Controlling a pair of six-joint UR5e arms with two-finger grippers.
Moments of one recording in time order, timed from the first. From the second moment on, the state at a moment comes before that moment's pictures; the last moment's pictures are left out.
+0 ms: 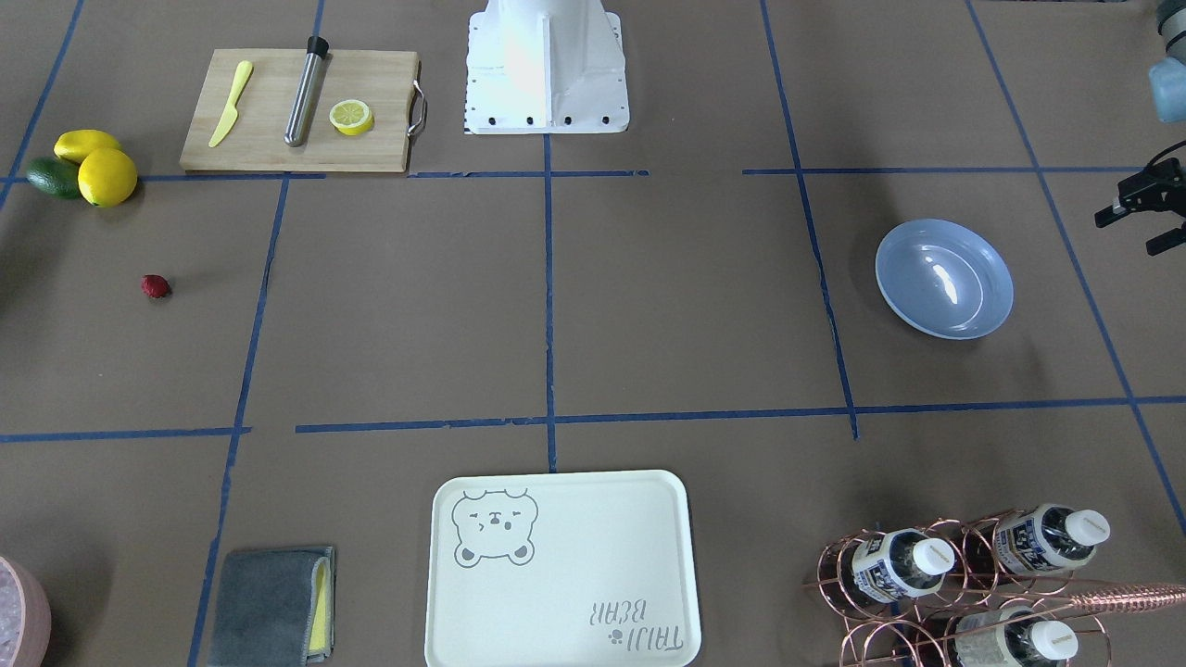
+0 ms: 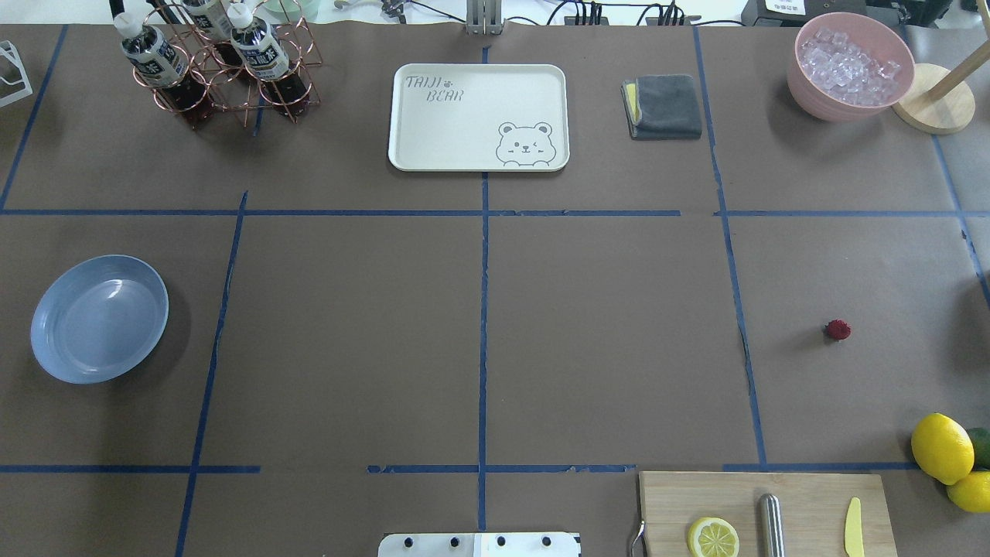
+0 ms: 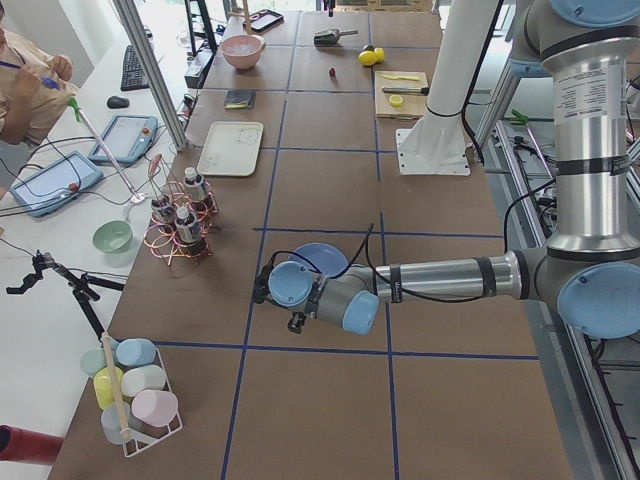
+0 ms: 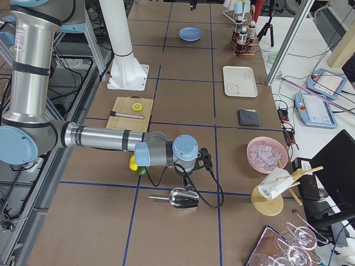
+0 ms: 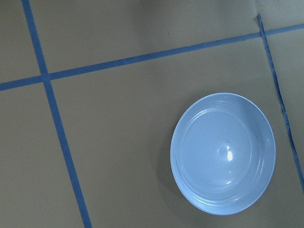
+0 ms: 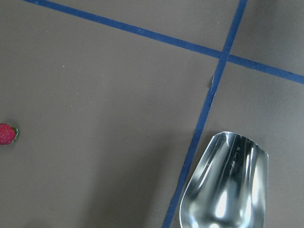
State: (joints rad) left arm -1.37 -1.44 -1.54 -2.08 -2.64 -0.14; right arm 1.51 -1.76 1.69 -1.41 2.46 -0.21
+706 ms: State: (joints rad) left arm -1.16 -1.46 -1.50 -2.30 -2.43 -0.46; right arm 1.50 -1.76 1.67 -1.41 2.49 -0.21
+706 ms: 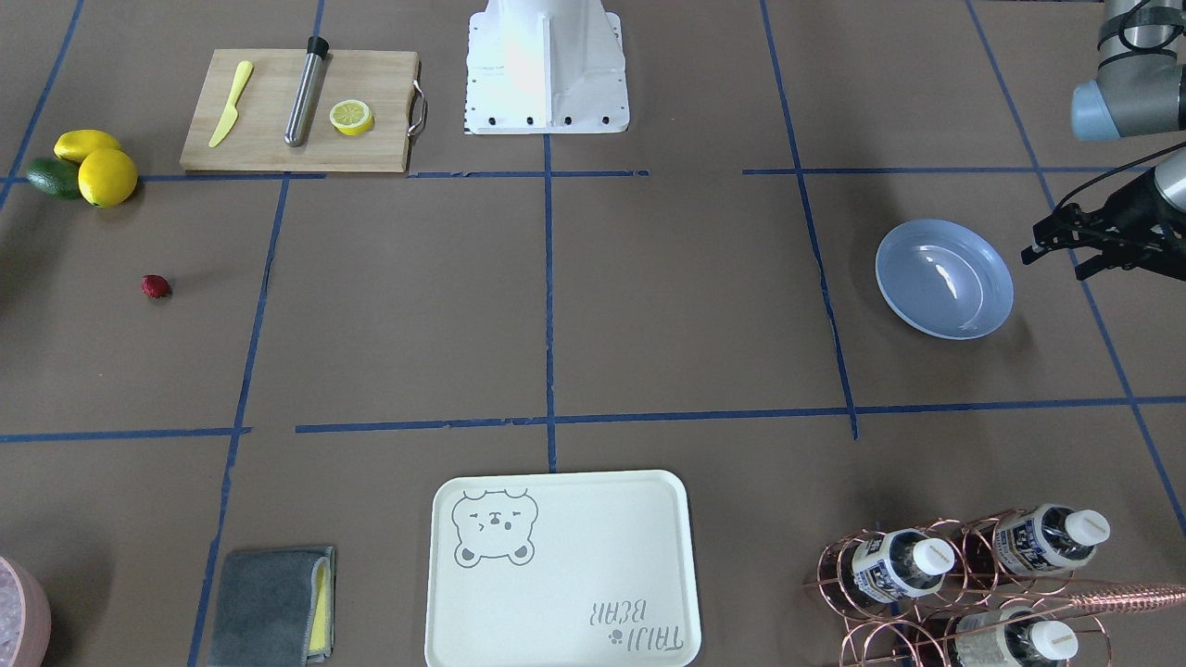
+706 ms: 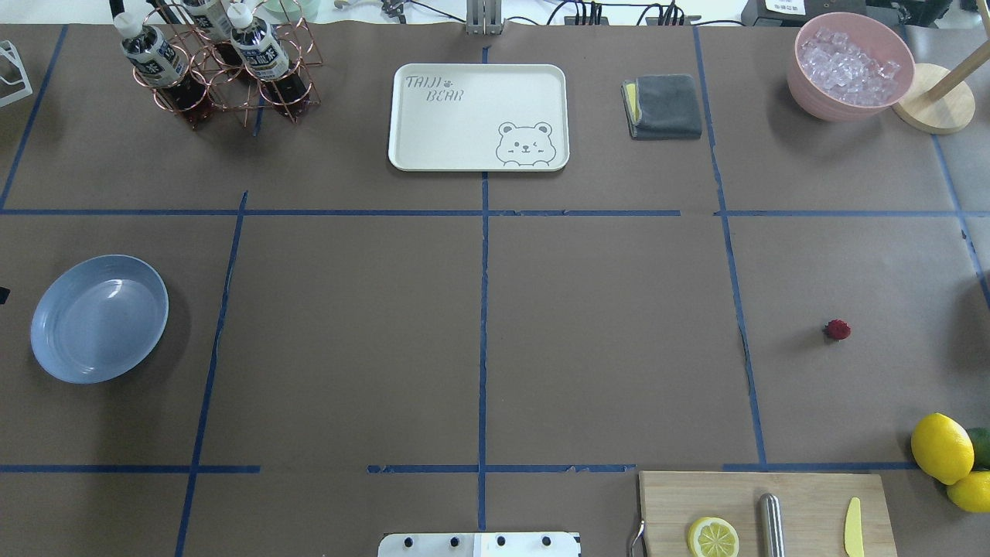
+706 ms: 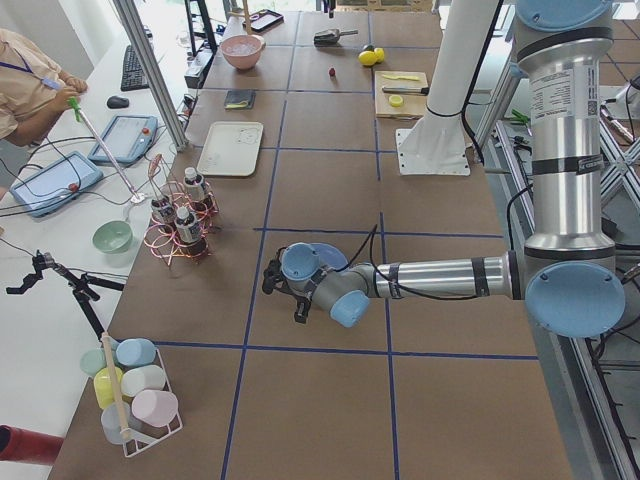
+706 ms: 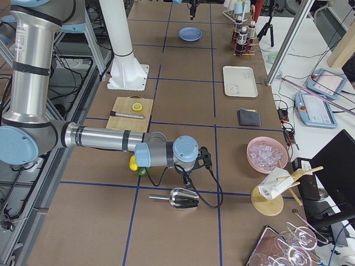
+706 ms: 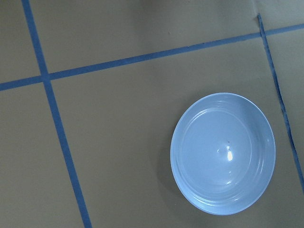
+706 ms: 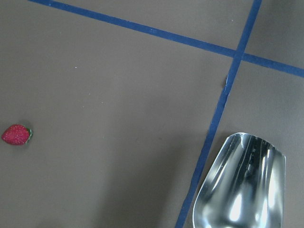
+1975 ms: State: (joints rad) left arm -1.06 -1.54 -1.41 -2.34 -2.41 -0.46; right arm 1.49 -1.75 1.67 -1.41 2.49 -0.20
